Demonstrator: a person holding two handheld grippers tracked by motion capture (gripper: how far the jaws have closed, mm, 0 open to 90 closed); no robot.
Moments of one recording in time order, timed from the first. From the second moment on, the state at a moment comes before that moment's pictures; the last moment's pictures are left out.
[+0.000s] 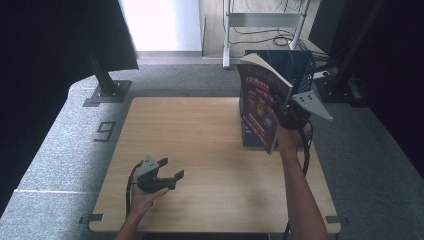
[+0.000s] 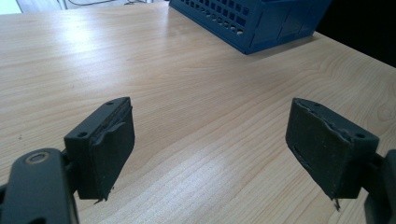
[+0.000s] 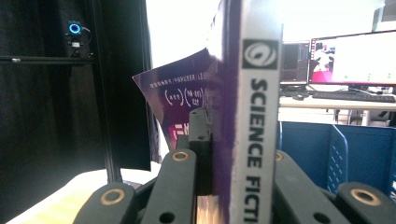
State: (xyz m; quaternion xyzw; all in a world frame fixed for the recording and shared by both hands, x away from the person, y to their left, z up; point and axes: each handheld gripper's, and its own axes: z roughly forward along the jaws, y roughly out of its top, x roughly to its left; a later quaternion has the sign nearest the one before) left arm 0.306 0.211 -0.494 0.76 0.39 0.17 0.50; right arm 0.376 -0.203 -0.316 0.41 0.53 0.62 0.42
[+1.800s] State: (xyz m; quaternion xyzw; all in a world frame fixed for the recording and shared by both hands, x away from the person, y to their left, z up) left arm 0.308 0.211 -0.494 0.76 0.39 0.17 0.50; right arm 0.415 -0.203 -0.326 0.44 0.52 0.58 0.45
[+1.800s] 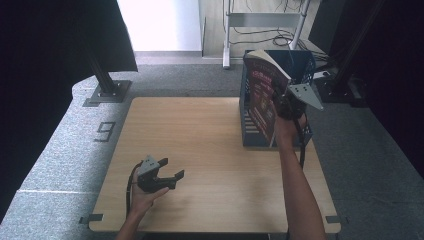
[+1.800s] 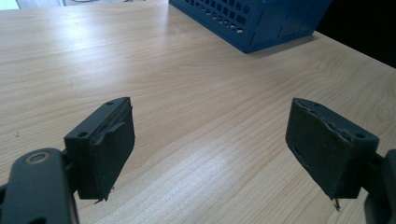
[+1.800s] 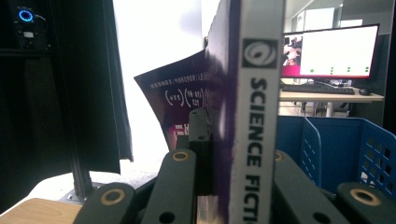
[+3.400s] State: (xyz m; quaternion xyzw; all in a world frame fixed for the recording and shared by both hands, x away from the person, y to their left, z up) left arm 0.305 0.220 -0.495 0.75 0.40 0.17 0.50; right arm 0.465 -0.203 -0.340 0.48 0.47 0.58 0.46
